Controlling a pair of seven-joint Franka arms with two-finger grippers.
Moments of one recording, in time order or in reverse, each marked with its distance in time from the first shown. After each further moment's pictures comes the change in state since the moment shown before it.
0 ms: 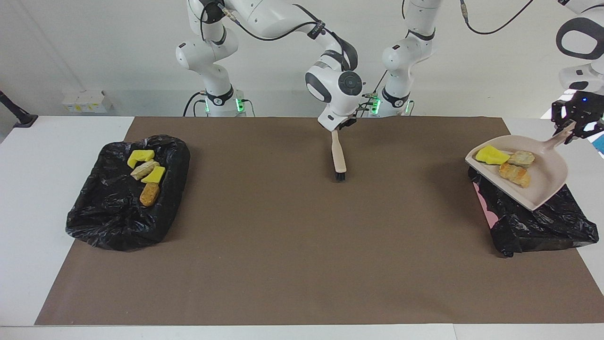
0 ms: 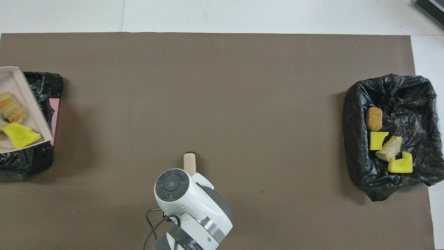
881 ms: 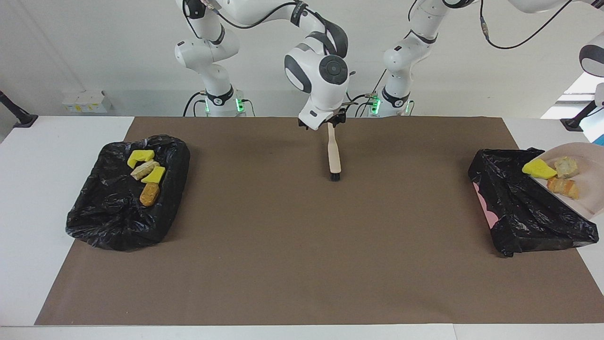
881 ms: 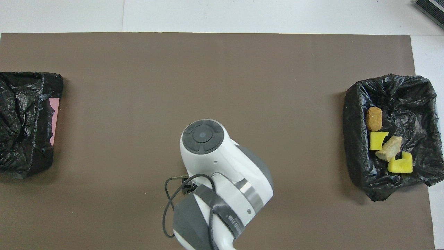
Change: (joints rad) left arm 0.071 0.169 -0.017 0.133 0.530 0.222 0.000; right arm -0.215 -0.091 -0.012 0.193 -0.081 -0.298 -0.216
